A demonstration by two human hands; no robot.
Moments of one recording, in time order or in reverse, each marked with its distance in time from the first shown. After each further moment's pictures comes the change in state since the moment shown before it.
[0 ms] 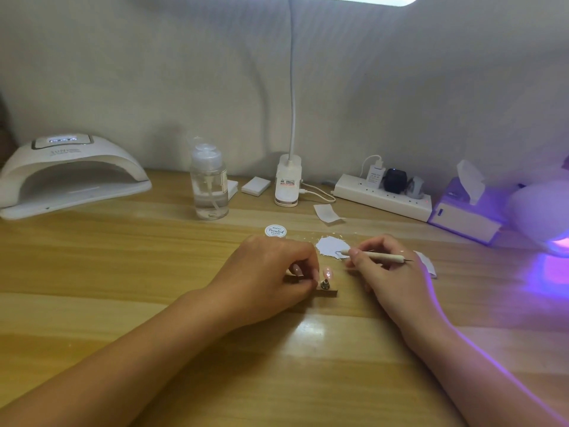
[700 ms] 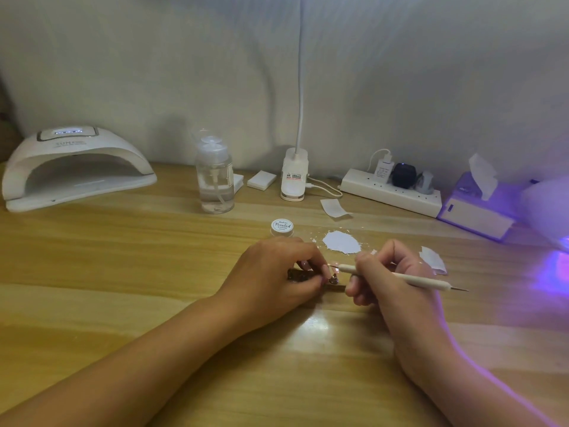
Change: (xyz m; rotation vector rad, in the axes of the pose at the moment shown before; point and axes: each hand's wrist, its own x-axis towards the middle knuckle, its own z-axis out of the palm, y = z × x) left_hand -0.007 -0.005 0.018 -0.158 0.152 -0.004; right_hand -0.033 -0.020 0.012 0.471 -0.065 0.036
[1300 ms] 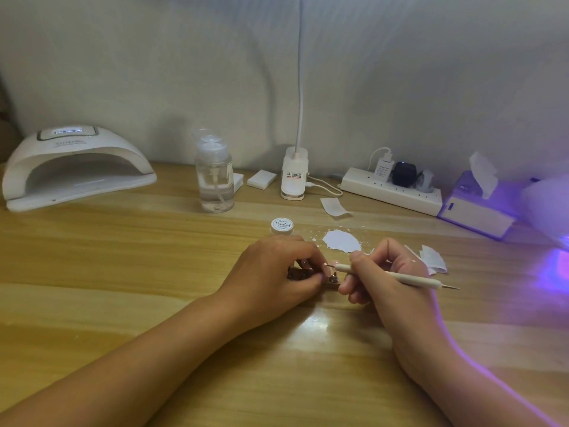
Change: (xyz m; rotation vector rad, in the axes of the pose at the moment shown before) left_hand 0.001 0.000 0.000 -0.032 0.006 0.002; right_hand 0.002 0.004 0.001 -0.018 -0.039 -0.007
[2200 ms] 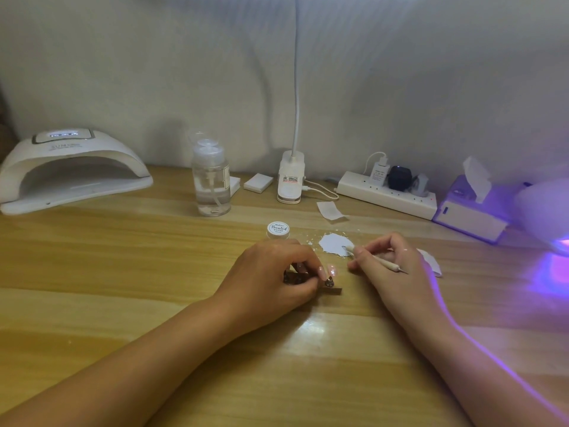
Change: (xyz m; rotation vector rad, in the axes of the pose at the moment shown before) left_hand 0.002 -0.002 0.002 -0.029 -0.004 -0.001; right_hand 0.031 0.013 -0.025 -0.547 0.092 -0.042
